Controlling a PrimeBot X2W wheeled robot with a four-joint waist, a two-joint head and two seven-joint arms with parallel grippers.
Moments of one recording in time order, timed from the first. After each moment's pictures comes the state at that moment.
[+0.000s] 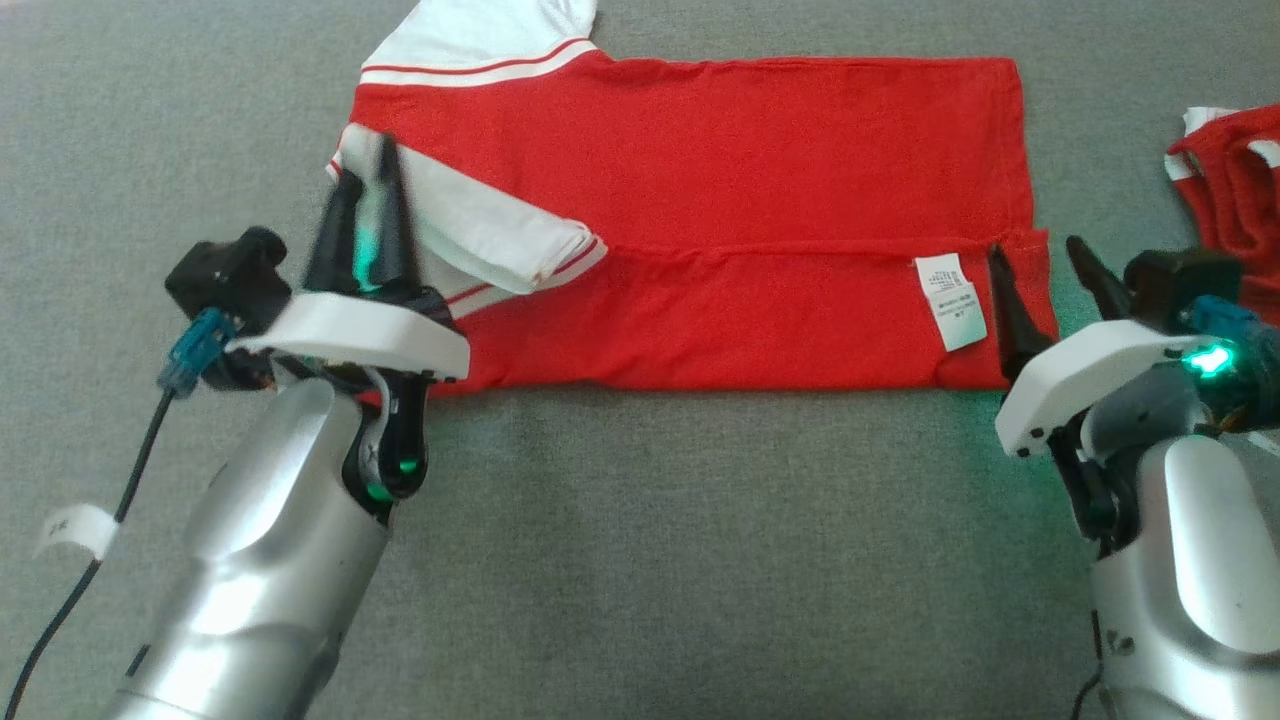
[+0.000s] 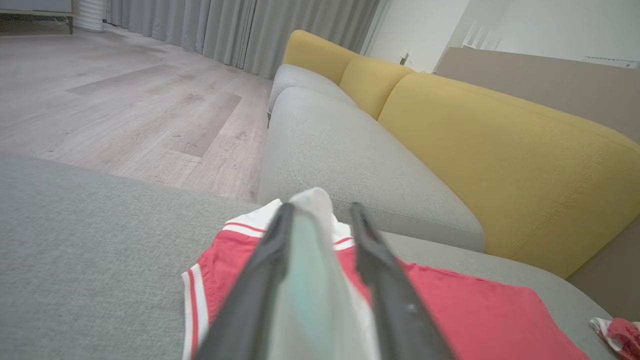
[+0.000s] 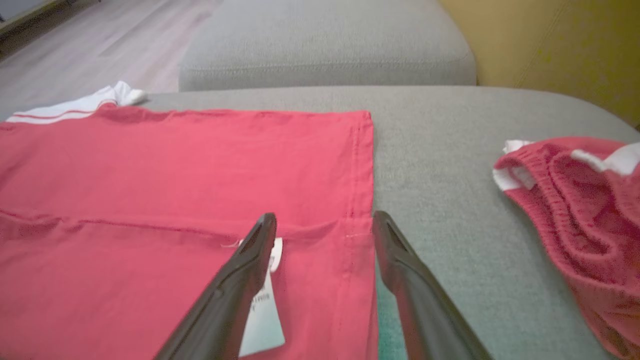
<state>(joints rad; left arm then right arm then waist) -0.62 0.20 -0.52 0.46 -0.80 0.10 -0.23 -0.33 -0.05 -0.06 0.22 0.05 0.13 0.30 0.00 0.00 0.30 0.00</state>
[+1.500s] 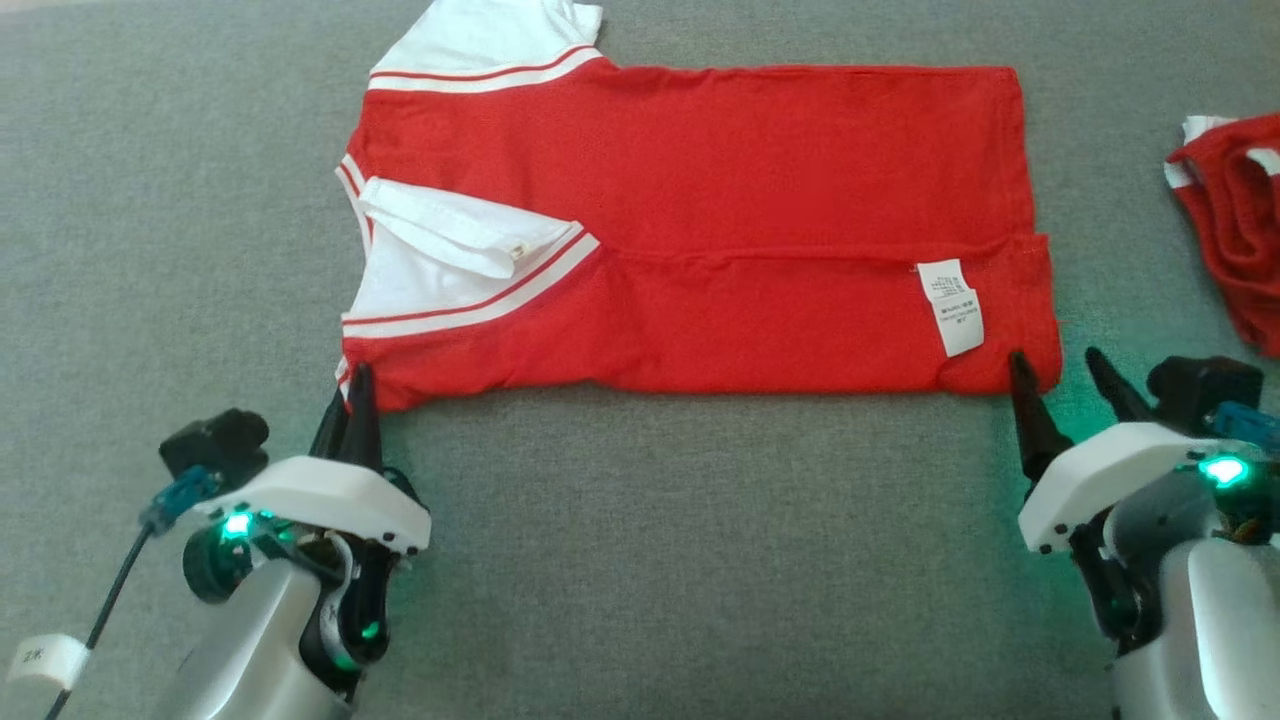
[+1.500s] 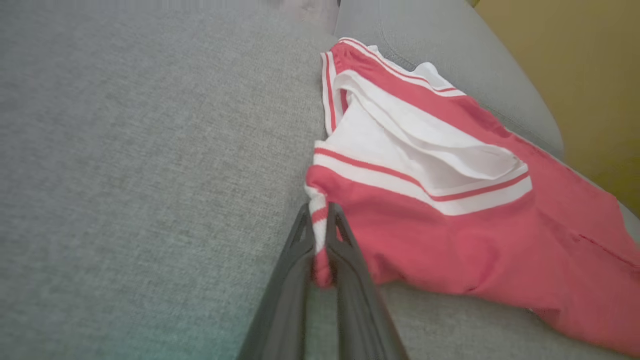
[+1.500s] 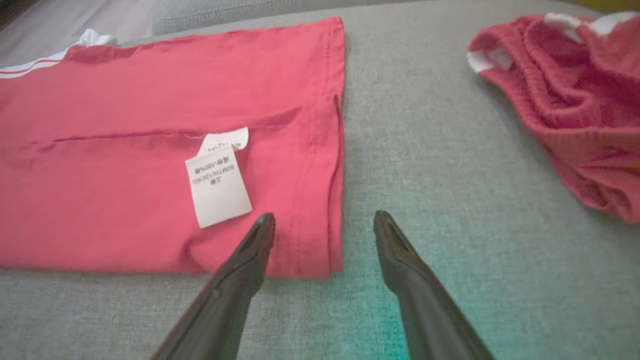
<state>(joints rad) -0.30 0.27 -0.45 0.33 -0.89 0.17 -0.02 -0.16 -0.05 -0.11 0.15 0.11 0.13 0.30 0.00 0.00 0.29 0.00</state>
